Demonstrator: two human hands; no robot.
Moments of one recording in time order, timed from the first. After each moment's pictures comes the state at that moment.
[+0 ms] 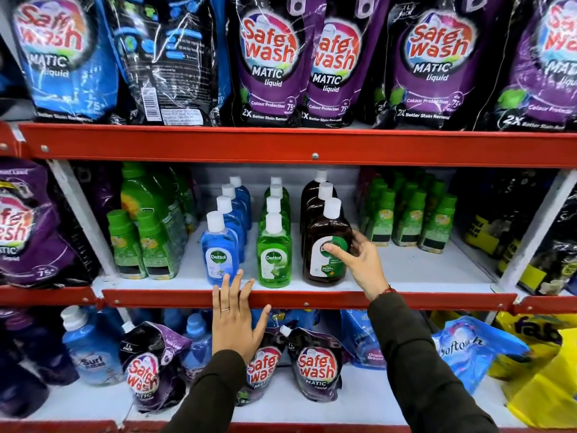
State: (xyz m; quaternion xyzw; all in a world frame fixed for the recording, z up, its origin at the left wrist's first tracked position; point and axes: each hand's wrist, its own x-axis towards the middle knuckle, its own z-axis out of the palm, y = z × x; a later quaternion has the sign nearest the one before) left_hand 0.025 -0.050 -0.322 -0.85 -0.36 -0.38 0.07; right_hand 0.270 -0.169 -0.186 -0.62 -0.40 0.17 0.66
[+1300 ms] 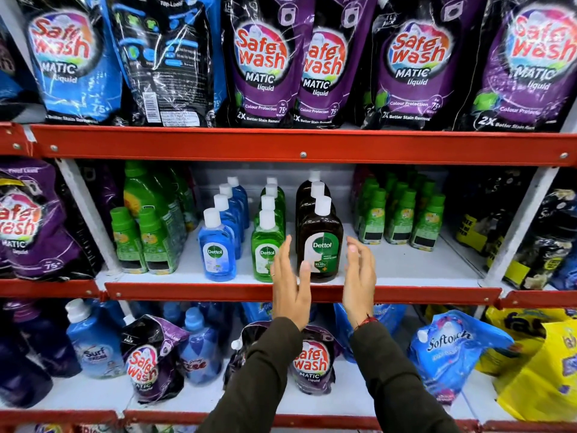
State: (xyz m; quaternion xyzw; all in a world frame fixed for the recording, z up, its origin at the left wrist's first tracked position) left_hand 0.116 -0.139 -0.232 -0.73 -0.26 -0.50 -0.38; right_hand 0.219 -0.205 -0.212 -0.59 -0.31 0.05 0.74
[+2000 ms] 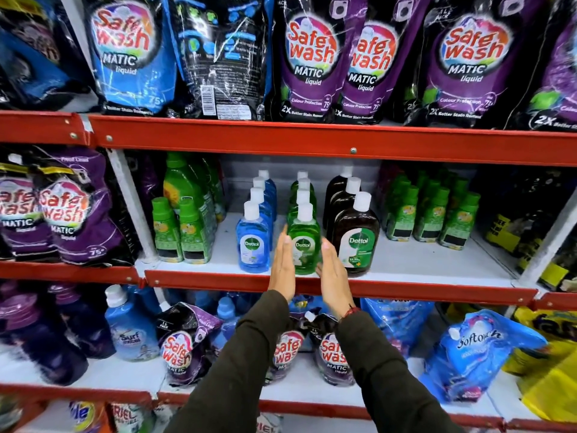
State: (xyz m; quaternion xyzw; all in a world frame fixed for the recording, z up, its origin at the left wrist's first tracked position) left_hand 0.062 -0.061 -0.225 -0.64 -0.27 -0.42 -0.59; right_hand 0.138 -0.140 -0.219 -0.61 -0.36 0.24 0.66
